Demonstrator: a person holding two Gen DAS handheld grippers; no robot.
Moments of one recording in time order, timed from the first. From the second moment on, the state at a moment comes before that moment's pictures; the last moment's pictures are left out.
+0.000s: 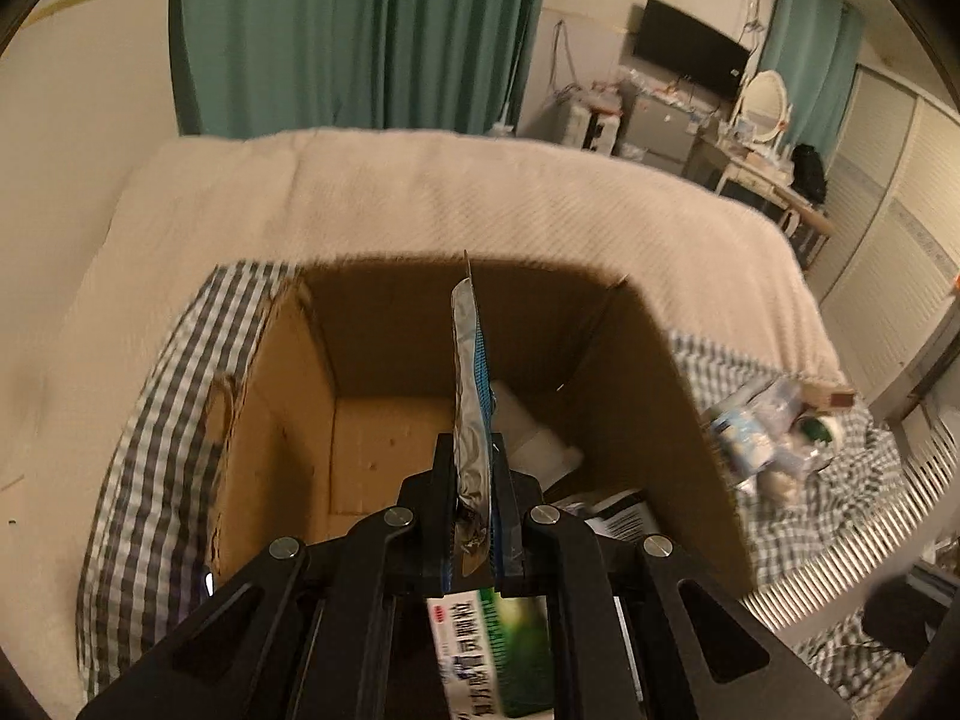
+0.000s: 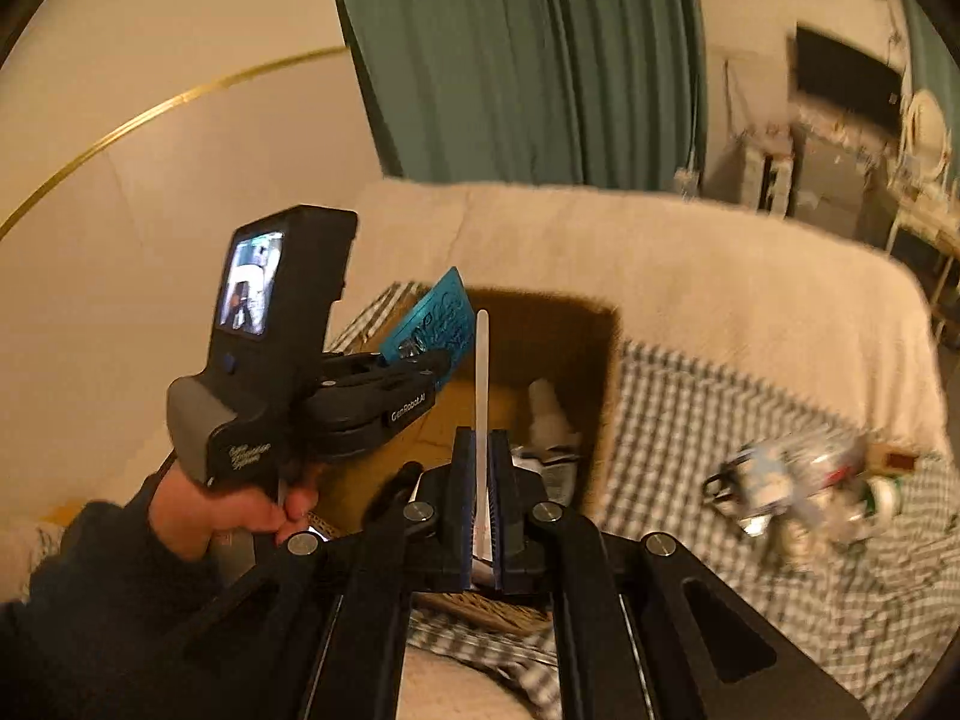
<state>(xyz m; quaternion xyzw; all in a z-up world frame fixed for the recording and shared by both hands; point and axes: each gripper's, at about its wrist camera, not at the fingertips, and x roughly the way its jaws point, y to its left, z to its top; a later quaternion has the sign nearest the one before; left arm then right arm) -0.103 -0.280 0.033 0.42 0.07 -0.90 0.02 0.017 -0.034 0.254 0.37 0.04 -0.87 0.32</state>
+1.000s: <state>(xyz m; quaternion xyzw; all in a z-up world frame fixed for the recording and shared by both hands) -0.075 -0.161 0.076 0.40 0.02 -0.92 -0.05 -0.007 0.132 0.243 0.36 -0.04 -0.91 0.18</state>
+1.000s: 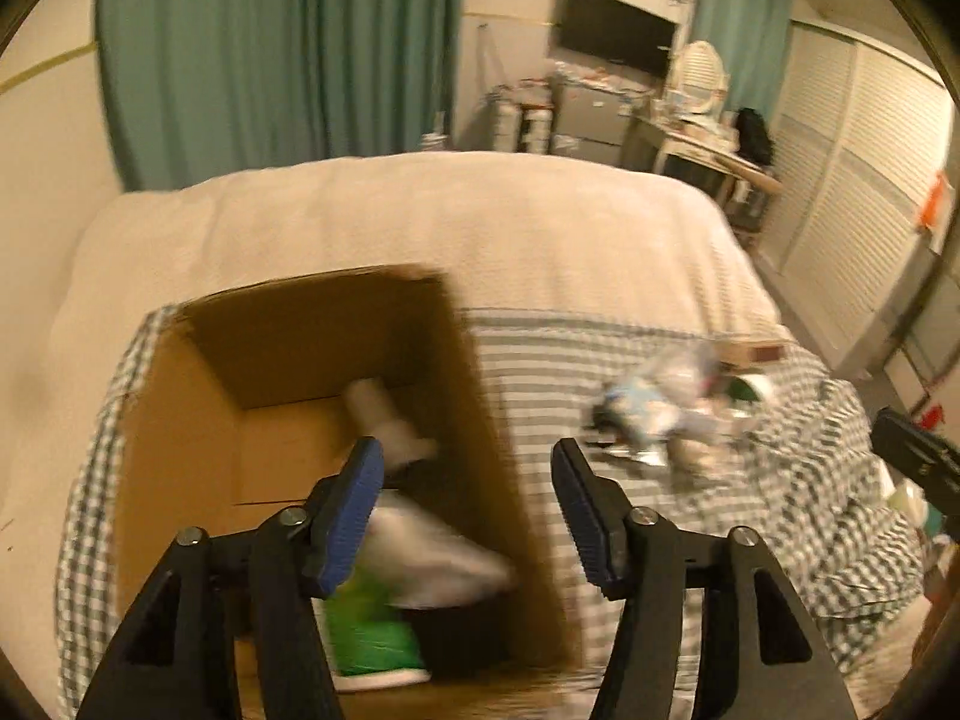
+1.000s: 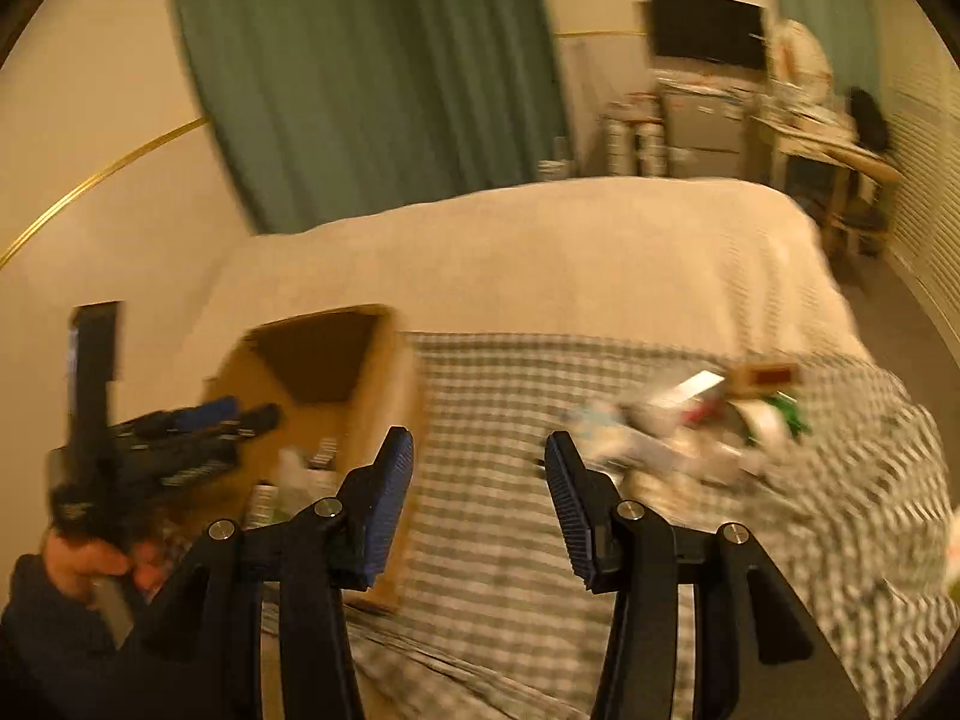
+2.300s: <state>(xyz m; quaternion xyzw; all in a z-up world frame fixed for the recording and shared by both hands) -0.116 -0.008 -0.084 0.45 0.01 -0.89 -0.06 -0.008 0.335 0.116 0.40 -0.09 -0.91 0.04</state>
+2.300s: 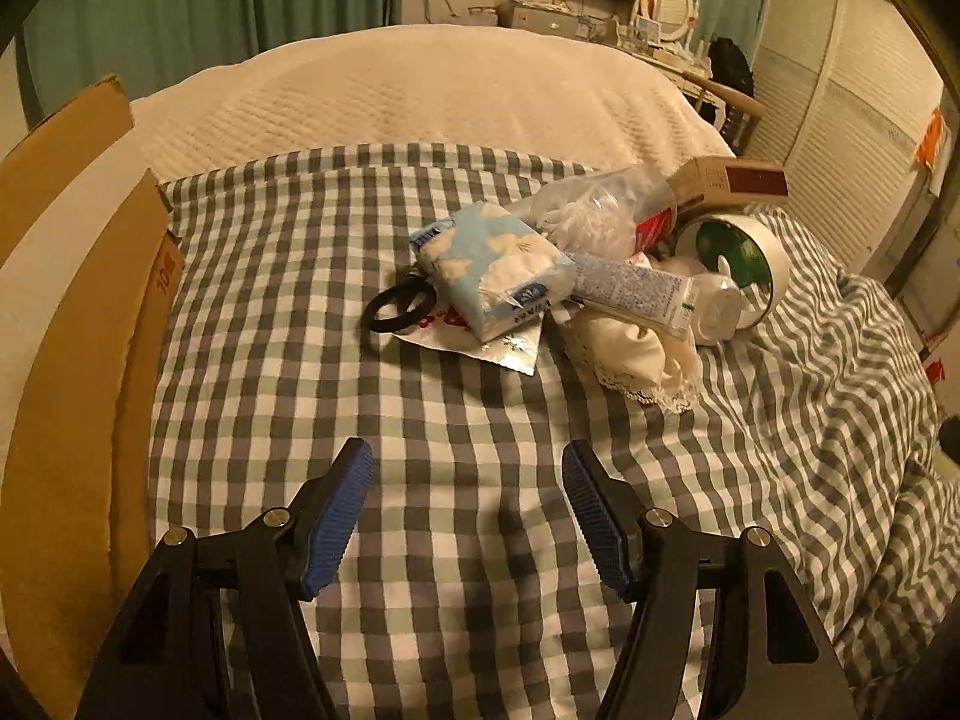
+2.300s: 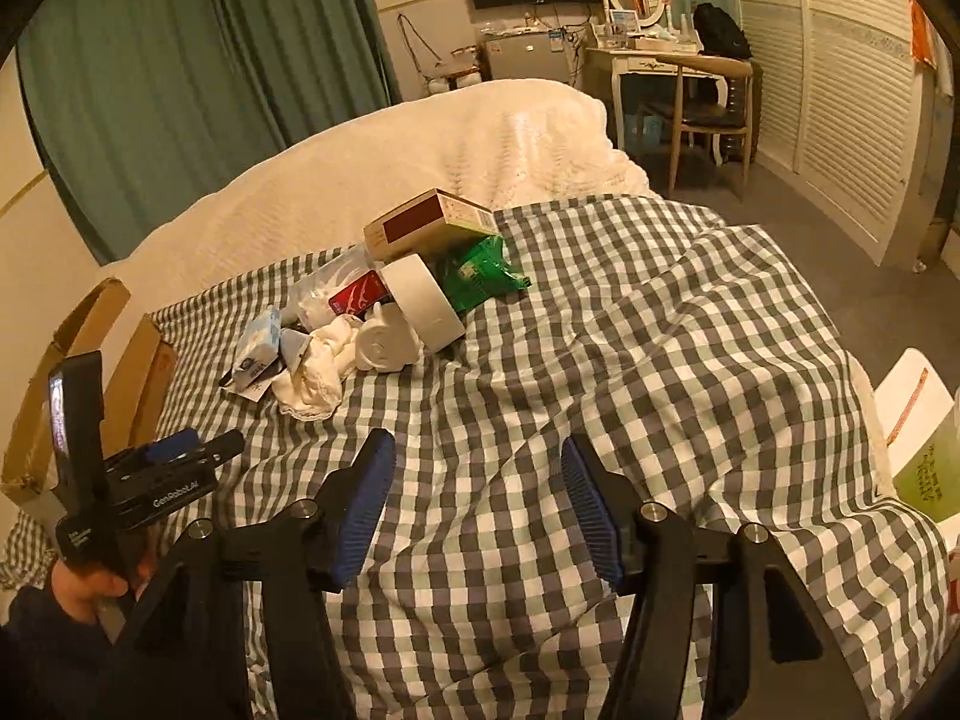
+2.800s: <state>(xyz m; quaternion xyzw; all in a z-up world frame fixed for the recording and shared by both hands) -0.129 -0.016 -0.089 0.45 0.05 -0.89 -0.05 -0.012 0.327 0.114 0.40 -0.07 -0.91 0.04</state>
